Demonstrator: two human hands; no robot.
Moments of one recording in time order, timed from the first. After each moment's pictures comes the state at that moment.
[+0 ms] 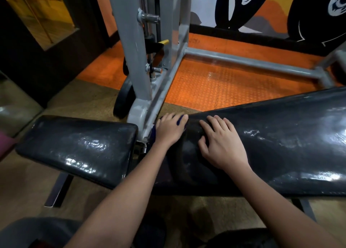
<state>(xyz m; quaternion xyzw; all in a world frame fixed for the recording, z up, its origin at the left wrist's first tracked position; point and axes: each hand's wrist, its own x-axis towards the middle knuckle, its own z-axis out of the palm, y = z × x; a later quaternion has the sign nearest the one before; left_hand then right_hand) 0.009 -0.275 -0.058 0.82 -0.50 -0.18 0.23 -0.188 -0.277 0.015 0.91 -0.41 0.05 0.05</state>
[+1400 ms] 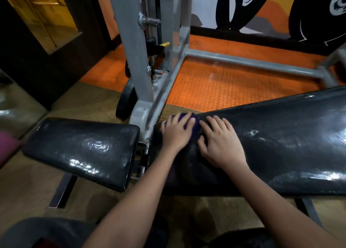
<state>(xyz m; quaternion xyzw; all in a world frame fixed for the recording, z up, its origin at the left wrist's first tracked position) -0.021 -0.265 -0.045 0.82 -0.48 -0.18 0.24 -0.184 -0.277 0.014 0.91 -0.42 0.05 0.05</state>
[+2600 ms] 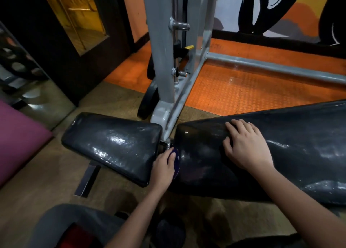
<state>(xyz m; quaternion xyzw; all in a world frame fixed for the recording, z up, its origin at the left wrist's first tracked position) 0.015 -0.110 -0.083 0.83 -0.34 -0.24 0.38 -0.181 -0.279 0.017 0.90 -0.43 0.04 0.04</state>
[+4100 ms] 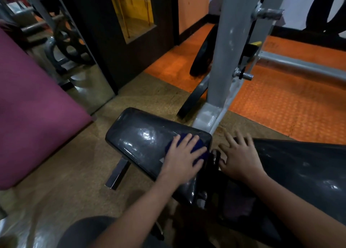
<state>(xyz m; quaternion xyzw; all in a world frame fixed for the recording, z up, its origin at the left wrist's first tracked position) 0.155 -0.111 -0.084 0.81 -0.59 -0.01 -0.02 0.008 -0.258 -0.055 0.94 -0.29 -0.17 0.07</state>
